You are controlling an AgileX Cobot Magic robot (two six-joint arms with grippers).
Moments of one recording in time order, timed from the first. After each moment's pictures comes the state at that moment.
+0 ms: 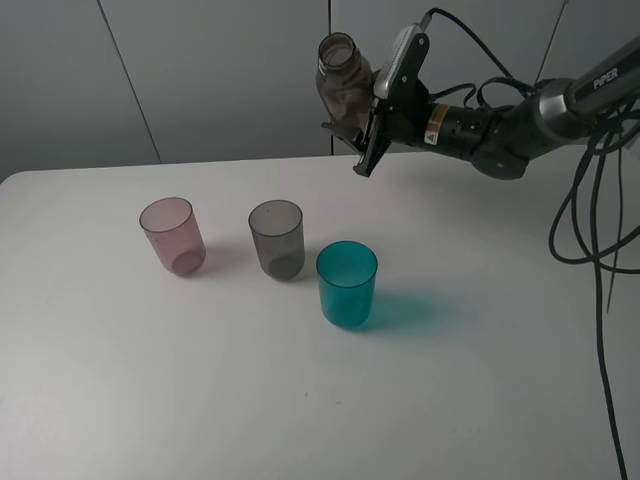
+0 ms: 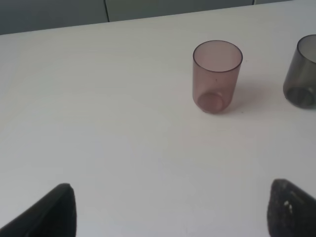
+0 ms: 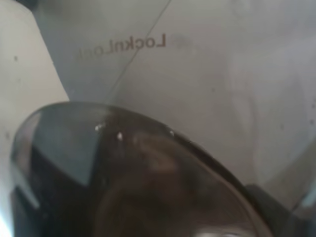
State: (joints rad) left arm -0.13 0.00 -0.51 0.02 1.08 -0.02; right arm 0.23 2.27 -1.31 -0.89 -0.99 -0.13
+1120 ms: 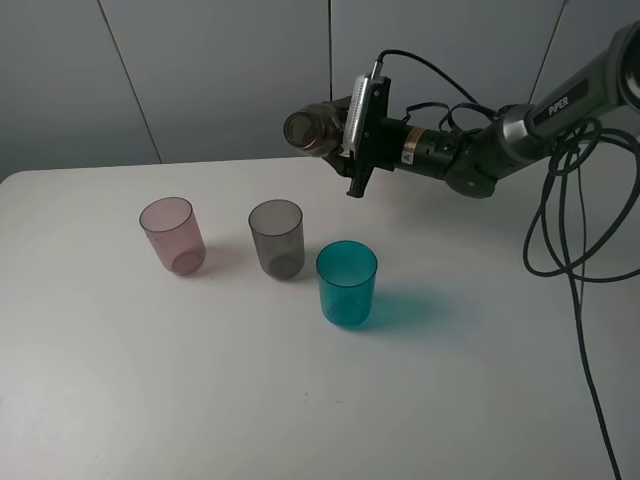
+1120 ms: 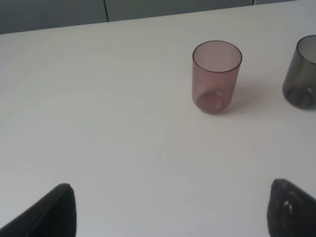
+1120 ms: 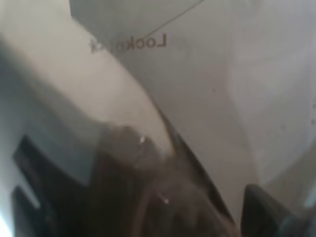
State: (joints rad) left arm -0.13 0.00 -0.51 0.02 1.08 -0.02; right arm 0.28 2.37 -1.36 -0.80 -0.96 -0.59
